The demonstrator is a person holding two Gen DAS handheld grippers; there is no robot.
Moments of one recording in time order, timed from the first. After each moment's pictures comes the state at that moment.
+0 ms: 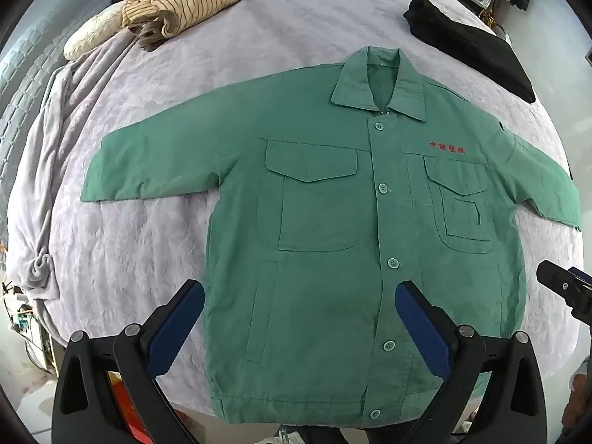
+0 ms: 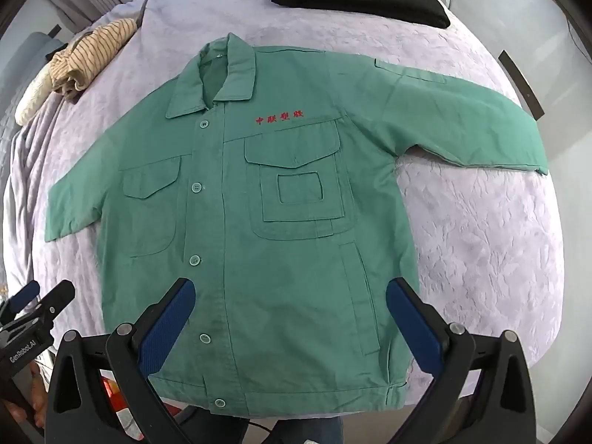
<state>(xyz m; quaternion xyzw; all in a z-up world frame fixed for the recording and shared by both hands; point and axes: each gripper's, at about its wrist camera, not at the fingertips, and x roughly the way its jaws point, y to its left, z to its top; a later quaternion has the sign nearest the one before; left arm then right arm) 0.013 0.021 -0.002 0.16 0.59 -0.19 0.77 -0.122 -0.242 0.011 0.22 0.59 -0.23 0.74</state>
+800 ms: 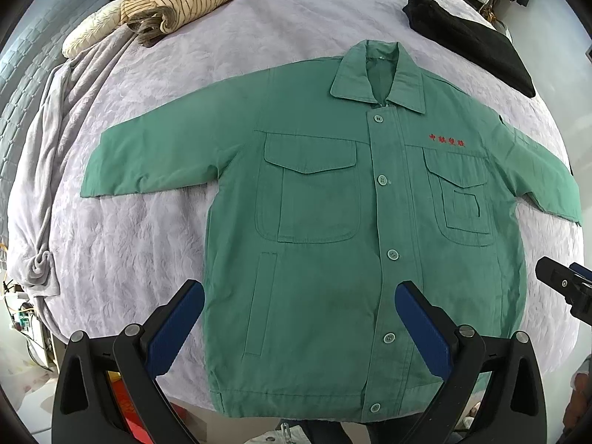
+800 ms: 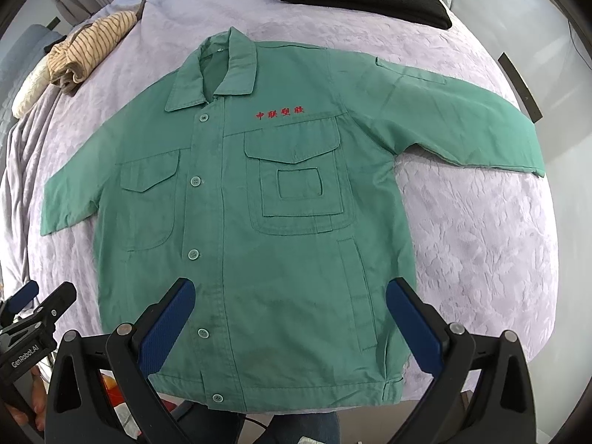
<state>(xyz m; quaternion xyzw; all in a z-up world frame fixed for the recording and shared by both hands) 0.011 0.016 -0.002 0.16 0.60 -0.18 0.76 -0.119 -0.234 0.013 0.21 0.60 -0.23 0.73</state>
